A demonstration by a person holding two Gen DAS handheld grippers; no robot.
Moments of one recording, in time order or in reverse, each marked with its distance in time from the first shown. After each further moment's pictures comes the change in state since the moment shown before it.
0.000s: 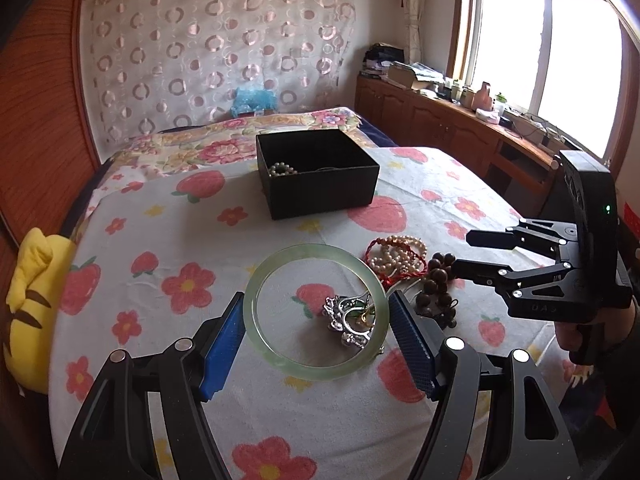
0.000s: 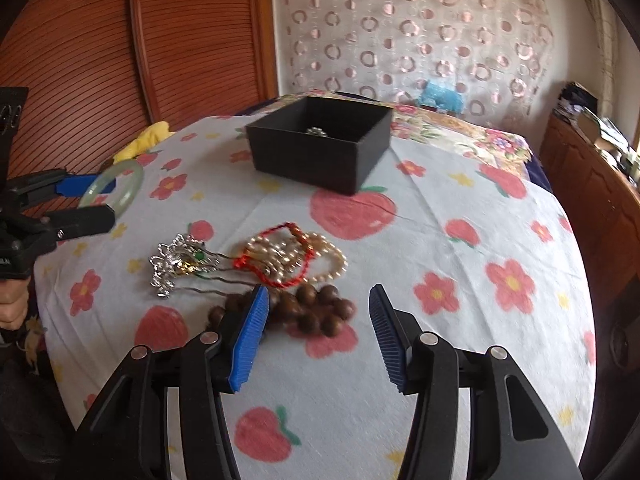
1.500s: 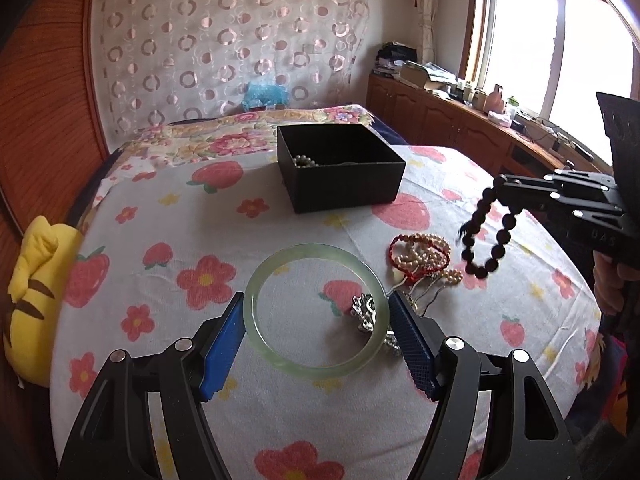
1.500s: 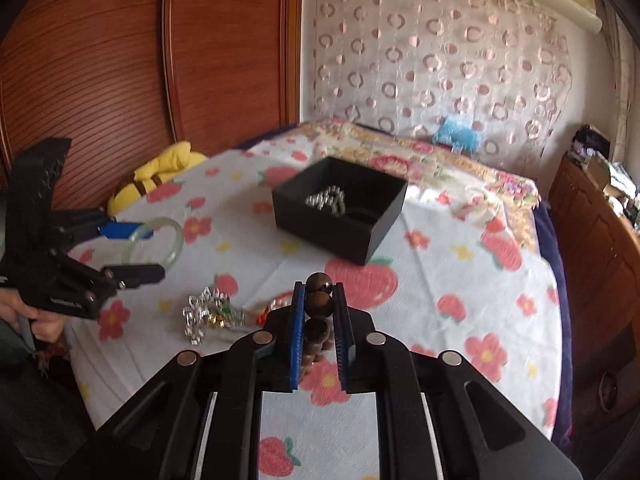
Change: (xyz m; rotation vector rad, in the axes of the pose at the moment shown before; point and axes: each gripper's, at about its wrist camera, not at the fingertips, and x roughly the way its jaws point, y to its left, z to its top) left arm 0.007 0.019 -0.002 -0.029 0.002 0.022; right arm -0.050 0.007 0.048 -0.099 -0.095 0.012
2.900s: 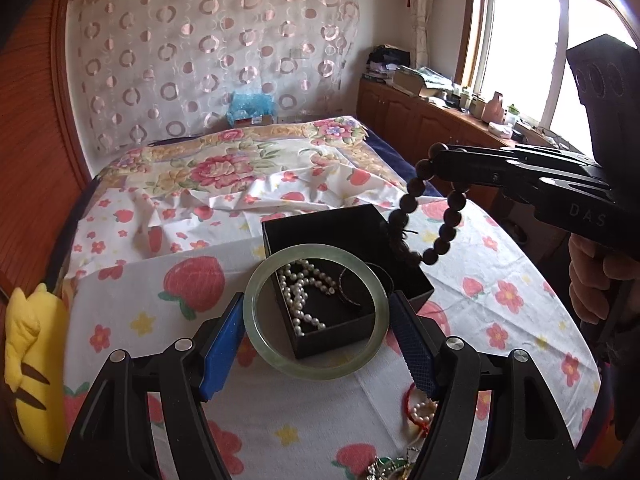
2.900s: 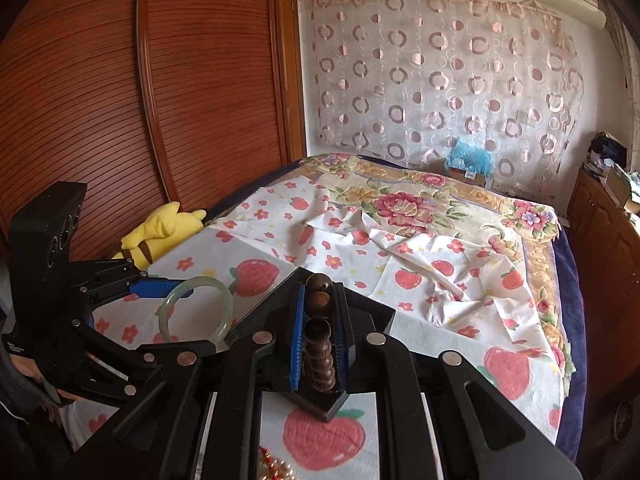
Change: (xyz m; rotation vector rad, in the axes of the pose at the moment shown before) left arm 0.067 0.012 0.129 0.033 0.010 -0.038; right arm 0.079 -0.067 0.135 0.049 -0.061 0.080
